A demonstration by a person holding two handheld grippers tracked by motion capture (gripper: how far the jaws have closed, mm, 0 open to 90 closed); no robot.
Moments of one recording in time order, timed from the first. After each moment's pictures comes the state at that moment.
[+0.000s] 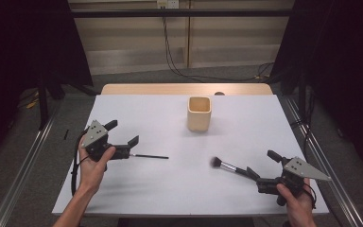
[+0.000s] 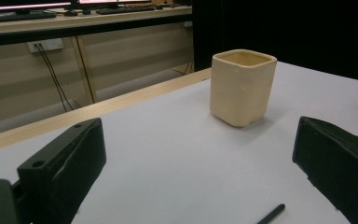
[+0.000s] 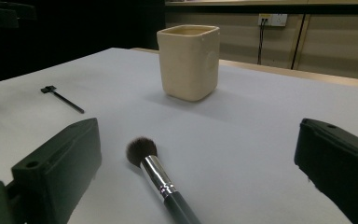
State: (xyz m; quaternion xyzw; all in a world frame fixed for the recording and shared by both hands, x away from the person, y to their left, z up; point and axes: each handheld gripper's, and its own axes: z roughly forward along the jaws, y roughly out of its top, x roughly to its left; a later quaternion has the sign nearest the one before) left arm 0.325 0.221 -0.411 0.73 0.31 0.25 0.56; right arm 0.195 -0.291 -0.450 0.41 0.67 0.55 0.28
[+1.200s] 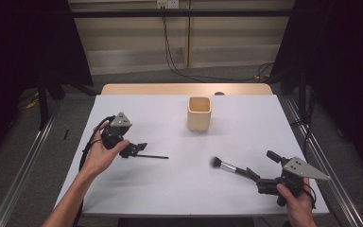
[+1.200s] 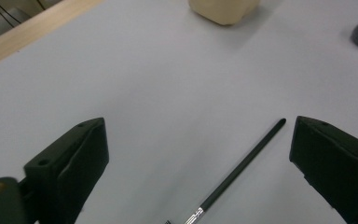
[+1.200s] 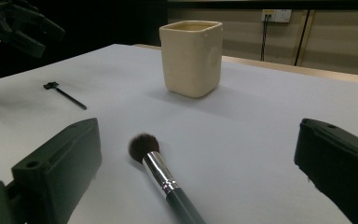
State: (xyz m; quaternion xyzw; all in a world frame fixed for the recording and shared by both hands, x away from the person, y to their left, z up) left arm 0.364 0.191 -0.406 0.88 0.28 0.14 0.36; right arm 0.196 -0.291 -0.450 0.41 0.68 0.55 0.27
